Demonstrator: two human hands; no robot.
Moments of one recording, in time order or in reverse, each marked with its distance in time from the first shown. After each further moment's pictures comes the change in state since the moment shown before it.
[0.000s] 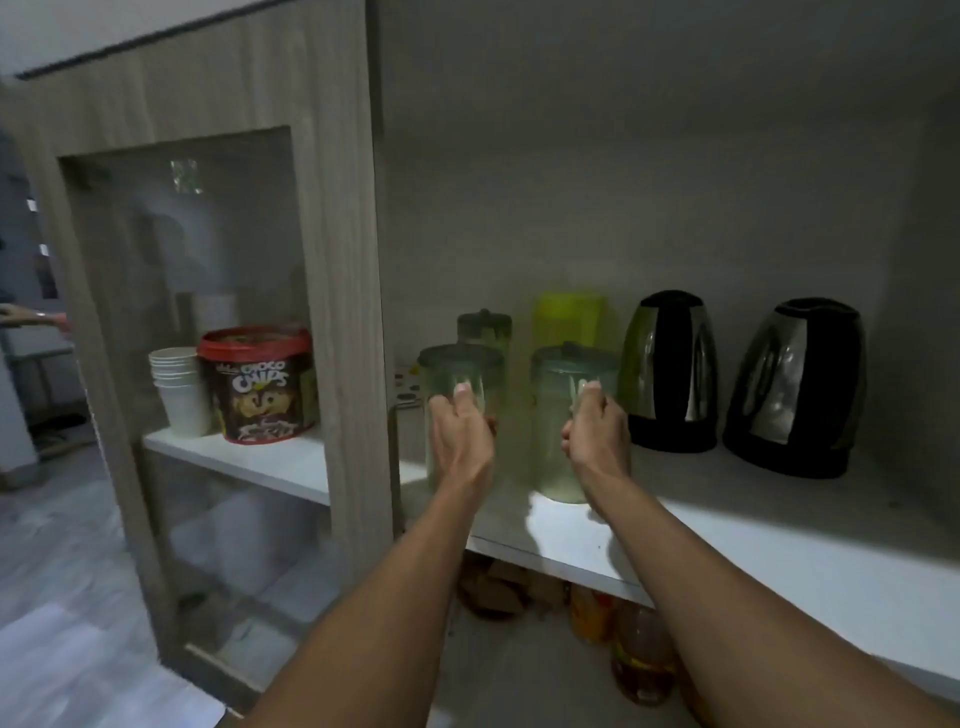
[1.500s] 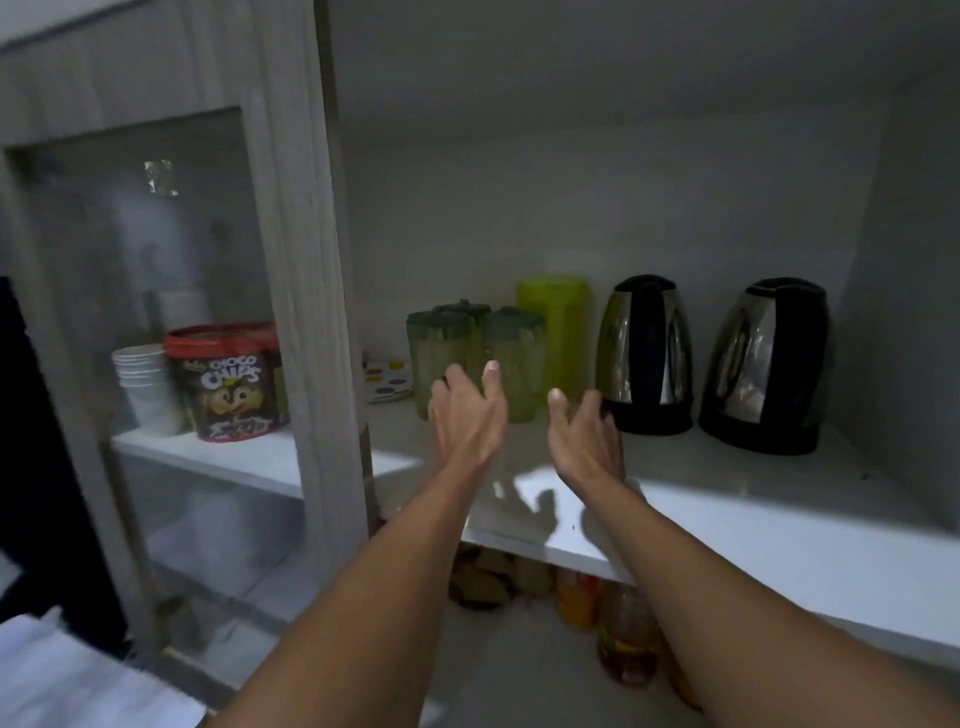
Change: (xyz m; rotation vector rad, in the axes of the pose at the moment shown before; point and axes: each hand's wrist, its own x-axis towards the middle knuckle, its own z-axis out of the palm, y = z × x) left_hand -0.029 0.019 0.018 0.485 -0.073 0.204; right_hand -0.016 0.010 -0.040 -0.532 -0.101 -0.065
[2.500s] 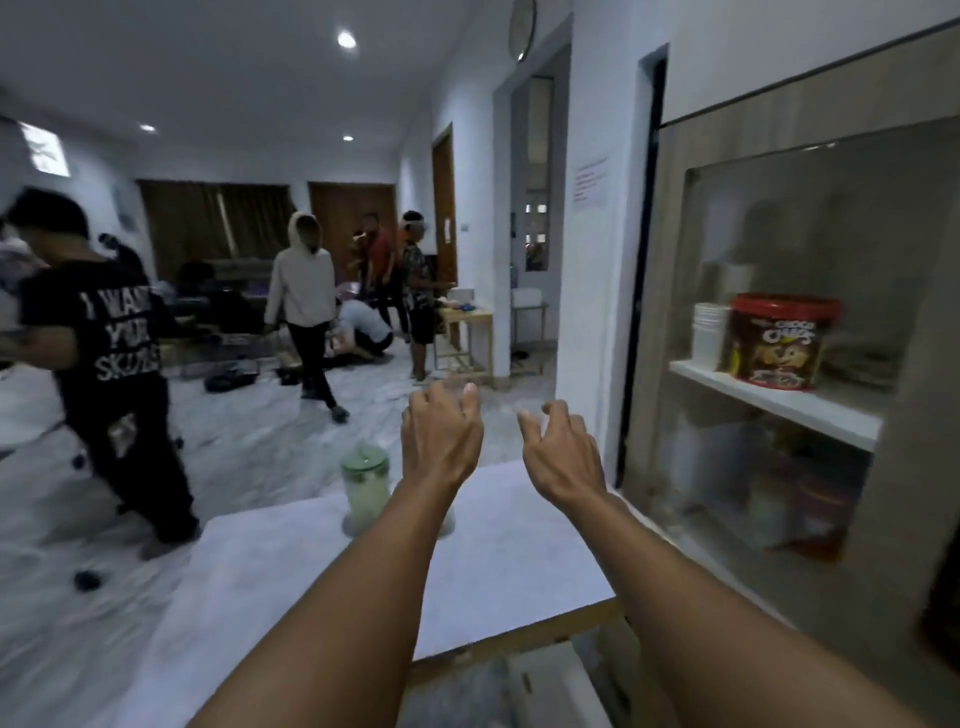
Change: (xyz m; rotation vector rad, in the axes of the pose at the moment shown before) left_hand -0.273 -0.172 -0.549 0.552 0.713 -0.402; right_hand -0.509 -0.280 0.157 0.215 -0.830 -0.629
